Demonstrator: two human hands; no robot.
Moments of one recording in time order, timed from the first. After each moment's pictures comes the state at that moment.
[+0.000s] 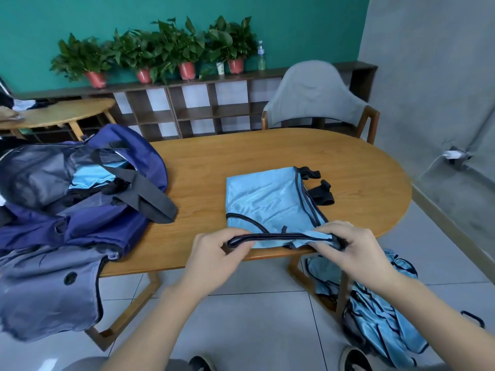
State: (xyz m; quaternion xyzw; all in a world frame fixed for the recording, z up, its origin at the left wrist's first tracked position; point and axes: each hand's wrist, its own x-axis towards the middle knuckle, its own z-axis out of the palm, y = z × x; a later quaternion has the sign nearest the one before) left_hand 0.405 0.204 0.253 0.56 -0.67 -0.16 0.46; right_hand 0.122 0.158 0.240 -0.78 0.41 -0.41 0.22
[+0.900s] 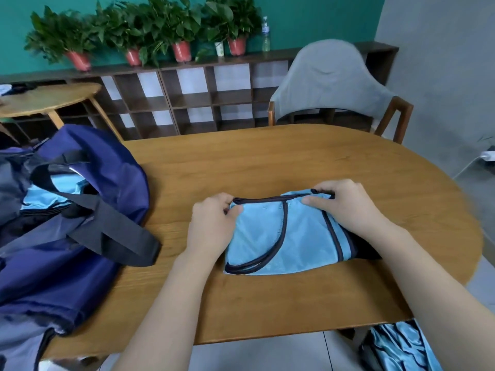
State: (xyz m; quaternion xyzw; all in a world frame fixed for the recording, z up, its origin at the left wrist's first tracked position) left_hand 0.440 0.027 0.254 0.72 -0.58 -0.13 0.36; right_hand 0.172 -0.034 0.268 -0.74 0.55 -0.29 0.27
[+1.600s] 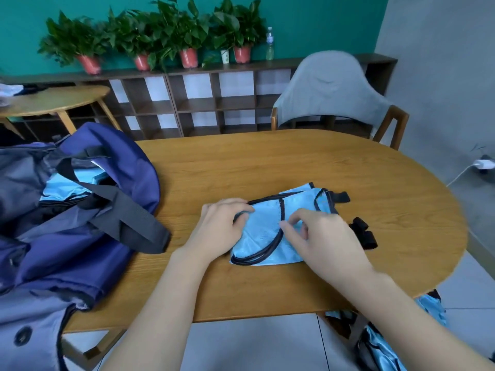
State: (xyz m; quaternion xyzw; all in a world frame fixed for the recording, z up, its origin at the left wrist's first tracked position) left_hand 0.454 0.043 0.244 0.61 -0.73 -0.10 0.29; right_hand 0.223 0.071 0.275 -0.79 0.55 -0.26 0.09
